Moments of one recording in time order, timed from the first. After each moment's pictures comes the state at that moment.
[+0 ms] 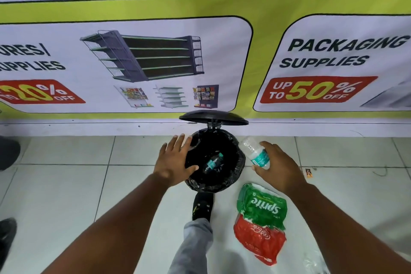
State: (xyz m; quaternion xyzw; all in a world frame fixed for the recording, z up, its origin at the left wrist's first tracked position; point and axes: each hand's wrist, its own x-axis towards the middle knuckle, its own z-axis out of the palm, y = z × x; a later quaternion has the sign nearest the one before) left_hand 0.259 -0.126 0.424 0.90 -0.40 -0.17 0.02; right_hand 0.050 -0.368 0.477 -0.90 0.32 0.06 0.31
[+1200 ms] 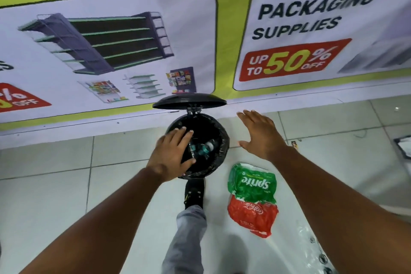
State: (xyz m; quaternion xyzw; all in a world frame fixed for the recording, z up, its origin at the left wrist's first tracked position) left_hand 0.230 -0.155 0.416 0.84 -0.53 -0.14 0.02; right_hand 0.059 -0.402 0.439 -0.95 0.24 0.09 0.19
